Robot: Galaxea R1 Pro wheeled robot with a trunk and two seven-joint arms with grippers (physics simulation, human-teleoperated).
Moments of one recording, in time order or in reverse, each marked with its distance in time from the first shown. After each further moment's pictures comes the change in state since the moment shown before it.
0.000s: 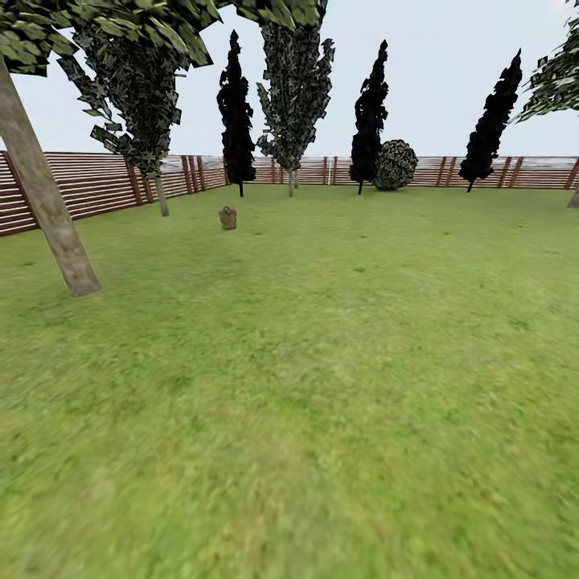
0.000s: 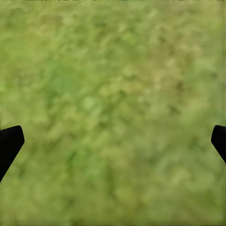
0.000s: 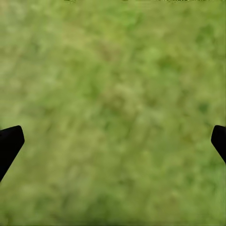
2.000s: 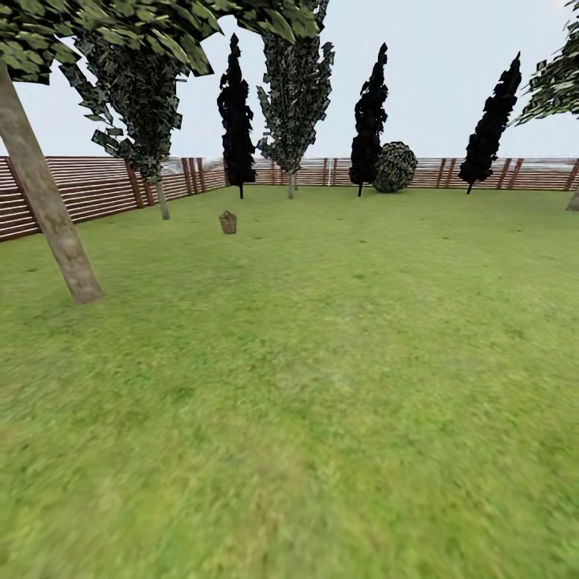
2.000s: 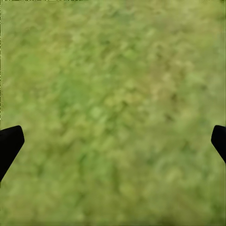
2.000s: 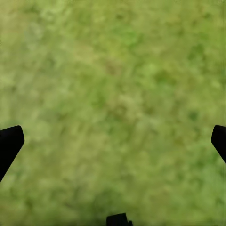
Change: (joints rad) left arm 0.000 0.004 0.000 0.001 -0.004 0.003 0.000; right arm 0.000 0.002 0.004 0.001 0.005 -0.006 0.014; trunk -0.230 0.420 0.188
